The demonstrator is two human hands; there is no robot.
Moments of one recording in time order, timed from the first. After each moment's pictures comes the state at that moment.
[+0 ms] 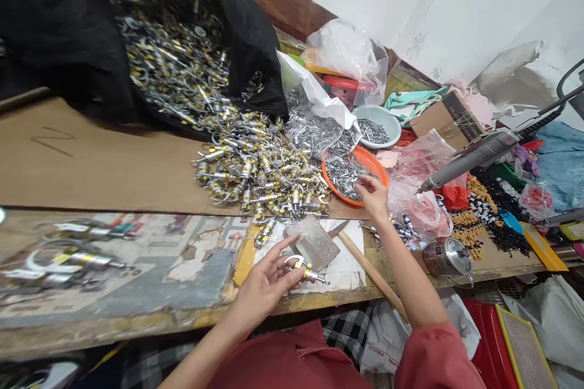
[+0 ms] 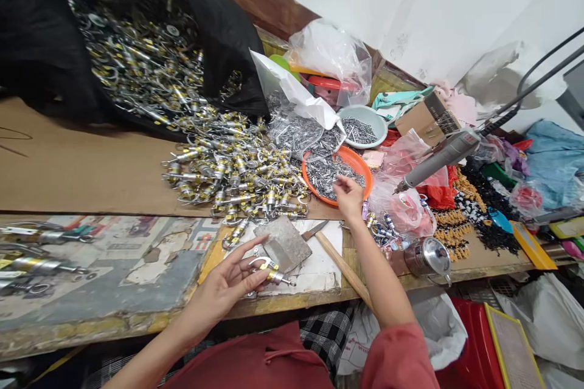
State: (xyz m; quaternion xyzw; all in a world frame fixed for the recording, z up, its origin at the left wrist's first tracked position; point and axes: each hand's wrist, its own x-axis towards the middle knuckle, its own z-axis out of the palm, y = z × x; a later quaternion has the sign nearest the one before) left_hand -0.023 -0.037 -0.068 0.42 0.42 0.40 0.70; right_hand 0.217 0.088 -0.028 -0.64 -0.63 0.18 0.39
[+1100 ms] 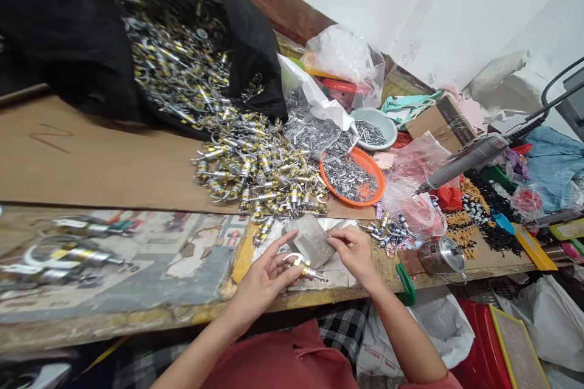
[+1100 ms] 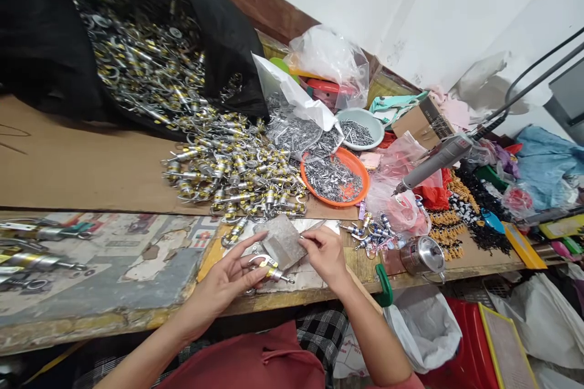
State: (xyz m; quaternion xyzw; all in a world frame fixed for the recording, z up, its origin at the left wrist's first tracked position) left_hand -0.022 -0.035 -0.063 0.39 0.40 0.39 0.73; right_hand 0.172 -0.020 -0.033 -0.59 -0.67 0.22 0.39
